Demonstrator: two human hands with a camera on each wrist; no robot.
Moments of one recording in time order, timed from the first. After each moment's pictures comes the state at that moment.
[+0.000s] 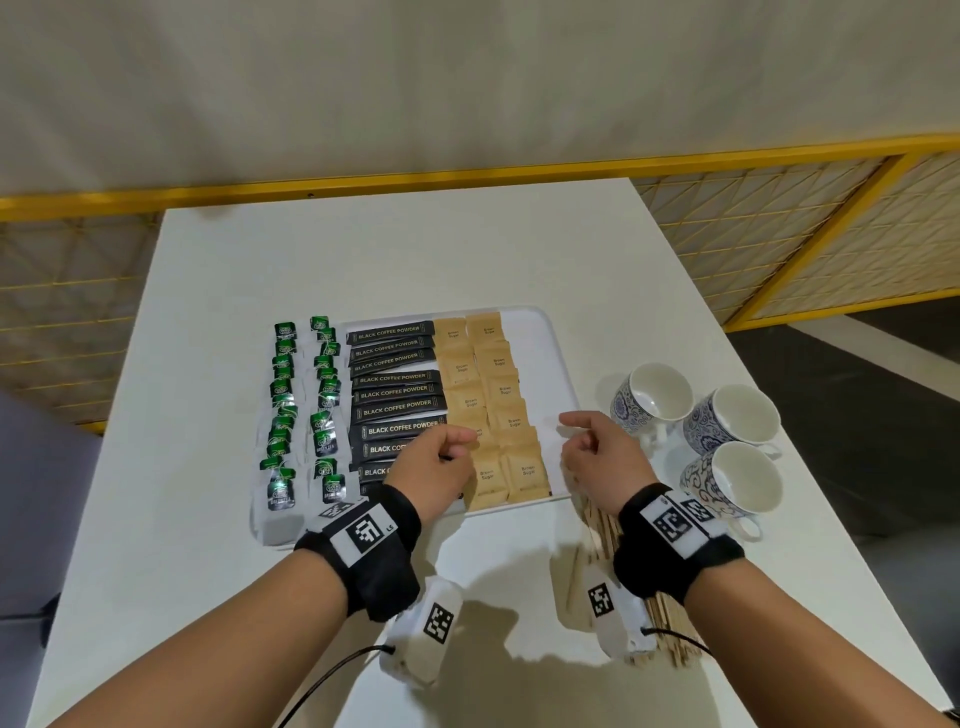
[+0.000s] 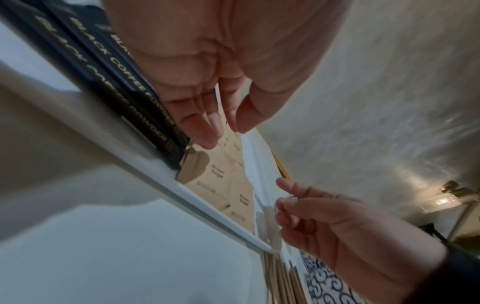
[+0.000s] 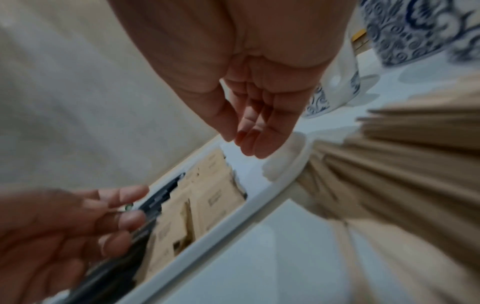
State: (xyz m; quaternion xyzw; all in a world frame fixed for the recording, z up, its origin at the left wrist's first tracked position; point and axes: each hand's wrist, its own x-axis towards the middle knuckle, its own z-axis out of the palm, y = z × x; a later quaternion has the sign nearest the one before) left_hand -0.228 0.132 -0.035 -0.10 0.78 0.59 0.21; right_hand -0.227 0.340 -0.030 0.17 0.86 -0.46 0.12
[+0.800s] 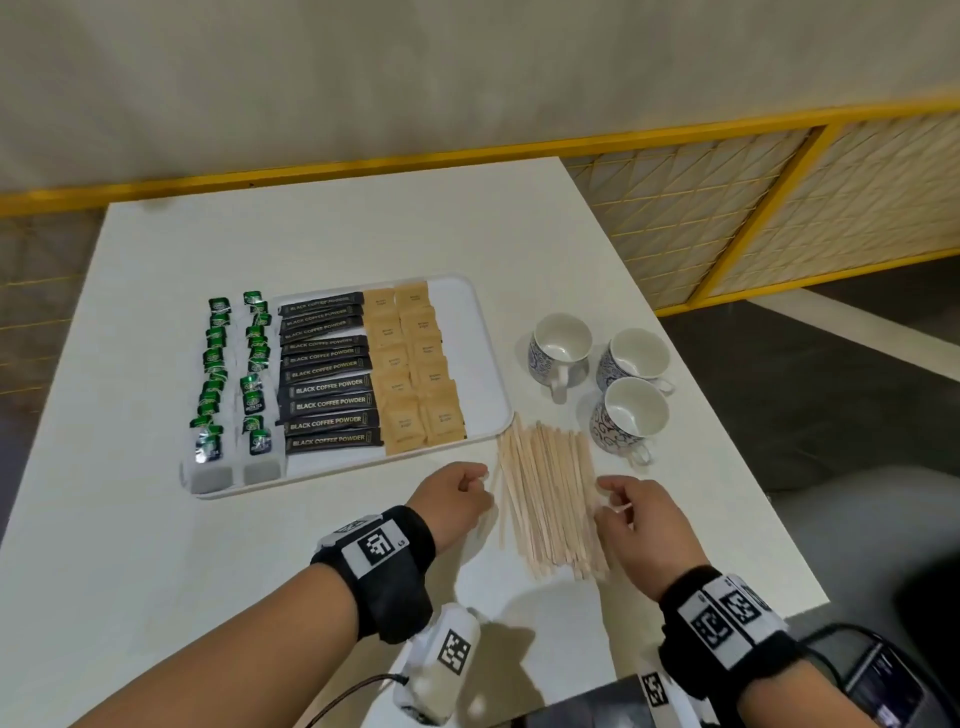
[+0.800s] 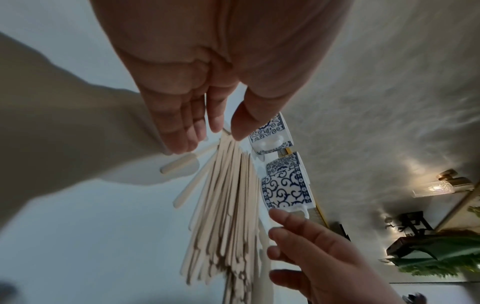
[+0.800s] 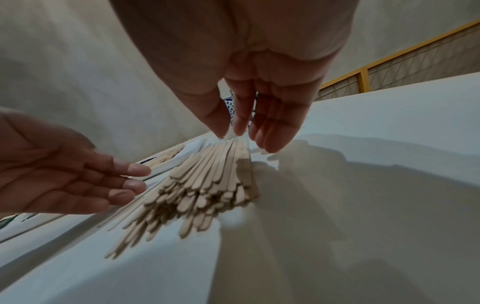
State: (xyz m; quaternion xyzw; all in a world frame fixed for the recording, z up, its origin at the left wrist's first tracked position) left_hand -0.144 0.230 -0.037 -0.11 0.76 0.54 0.34; right_hand -0.087 0.455 -0.038 0.15 0.92 -0.34 0.13
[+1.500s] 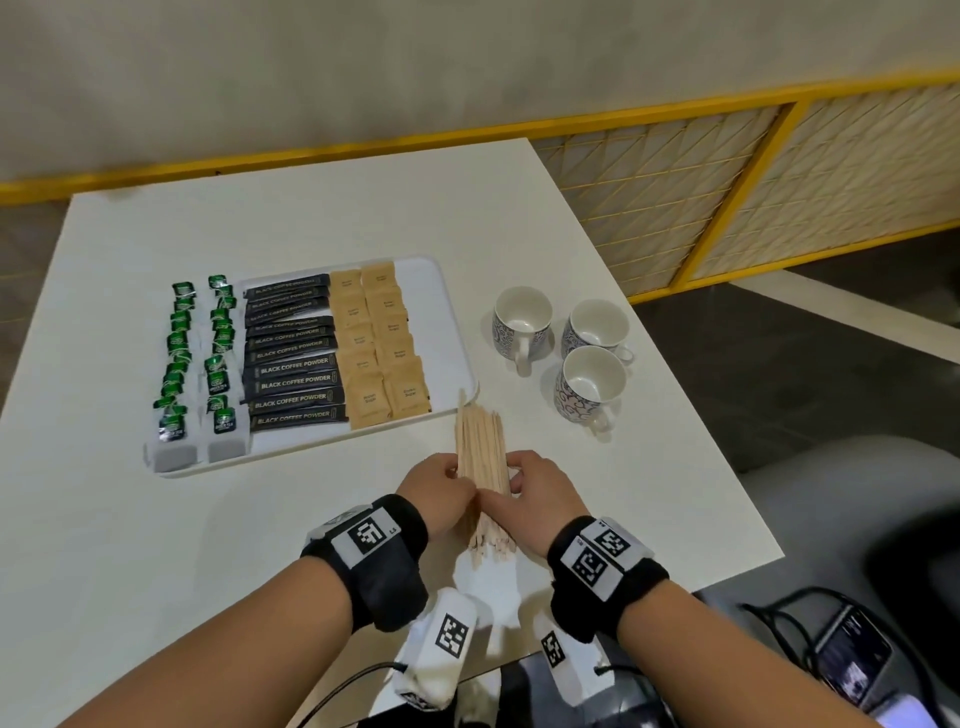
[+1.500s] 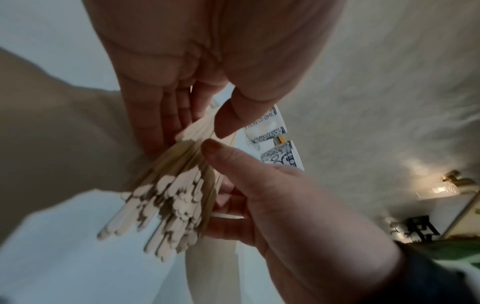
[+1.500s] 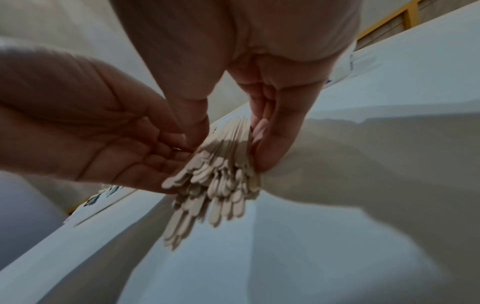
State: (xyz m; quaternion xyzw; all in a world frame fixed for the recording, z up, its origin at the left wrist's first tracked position) left_hand -0.125 0.259 -0.035 -0.09 0.80 0.48 0.35; right_hand -0.096 0.398 -0.038 0.12 0.88 -0.41 0.20
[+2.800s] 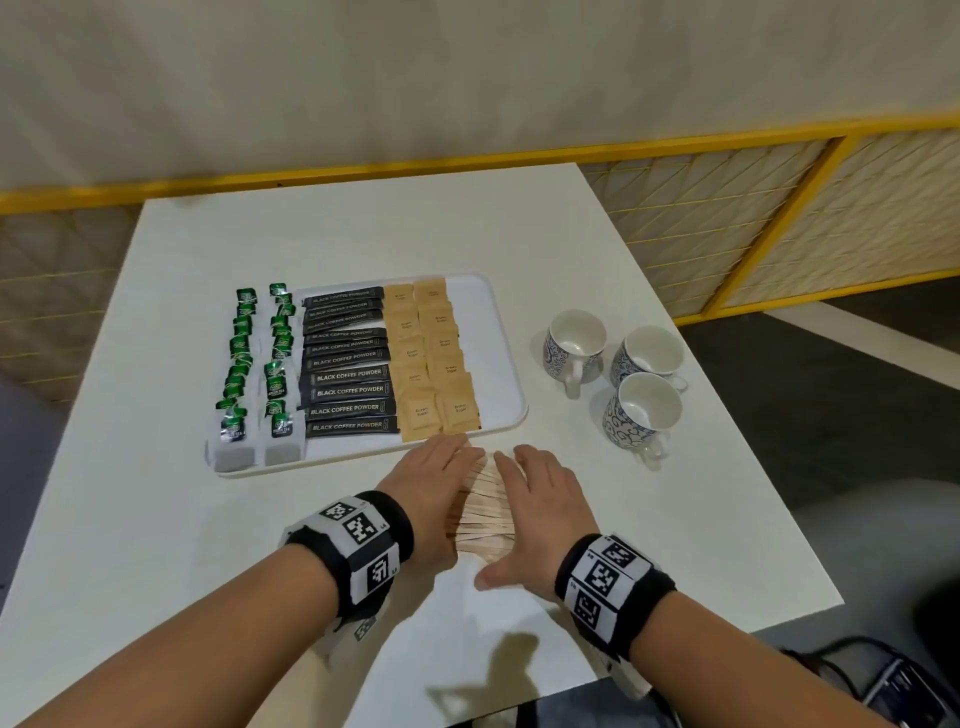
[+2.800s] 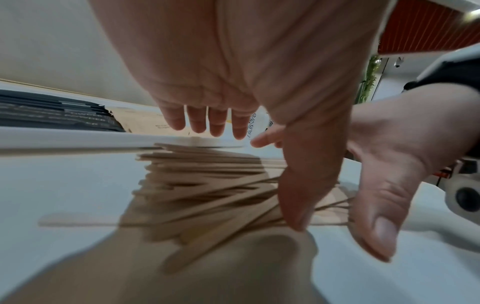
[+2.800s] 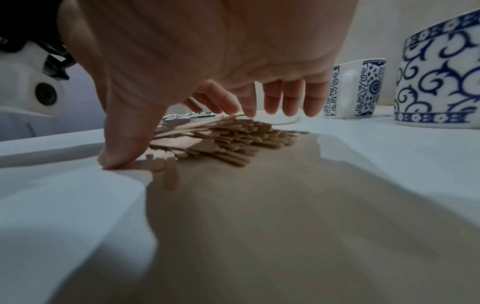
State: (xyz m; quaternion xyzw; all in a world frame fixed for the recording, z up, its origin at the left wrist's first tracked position) left_hand -0.135 0.188 -0.036 0.25 0.95 0.11 0.18; right_hand -0.102 0.360 -0.045 -0.12 0.97 -0.08 0.17
